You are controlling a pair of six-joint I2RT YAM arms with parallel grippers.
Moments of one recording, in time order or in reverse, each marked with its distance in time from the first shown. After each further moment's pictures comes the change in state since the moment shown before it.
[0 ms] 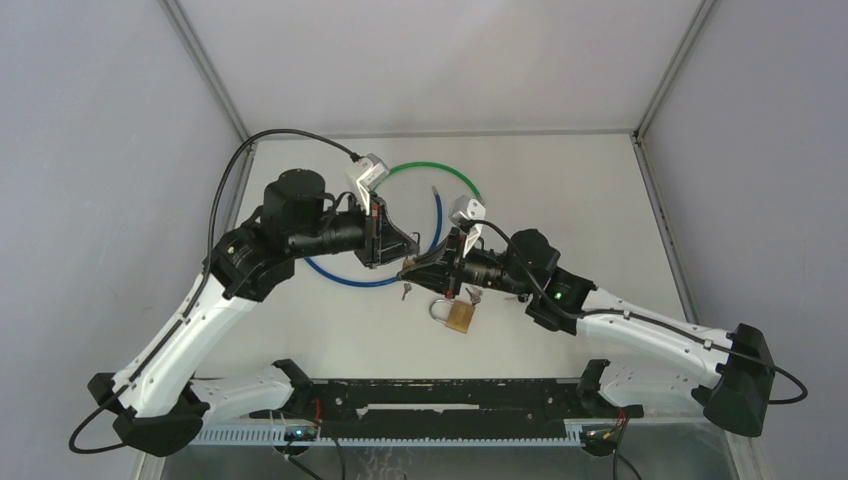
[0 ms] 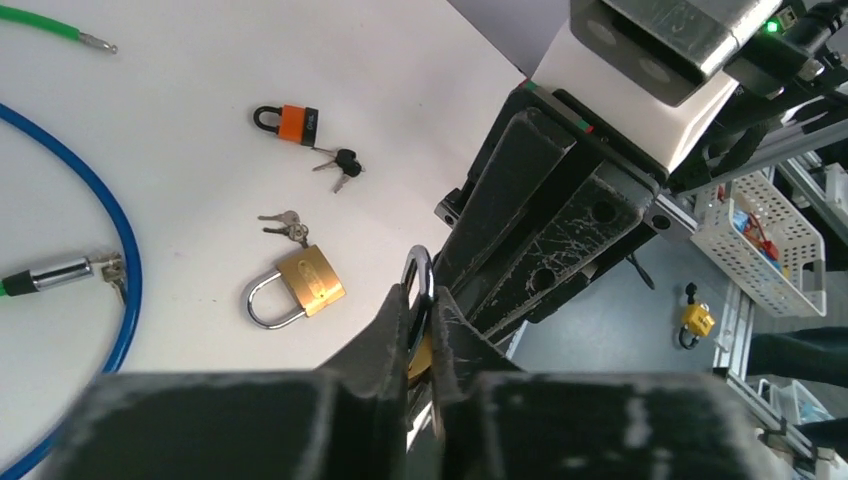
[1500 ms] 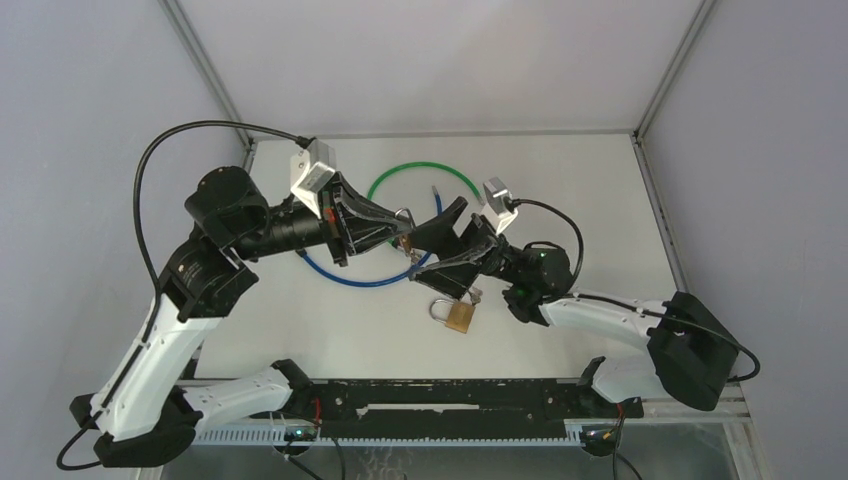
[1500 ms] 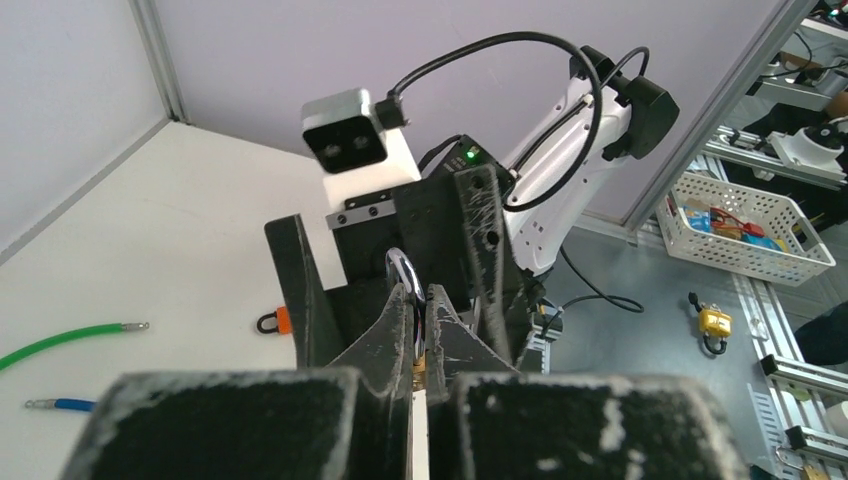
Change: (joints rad) left arm -0.014 -0.071 0.129 0.214 0.200 0.154; right arm -0.119 0.242 -0.149 1.073 -0.187 0.645
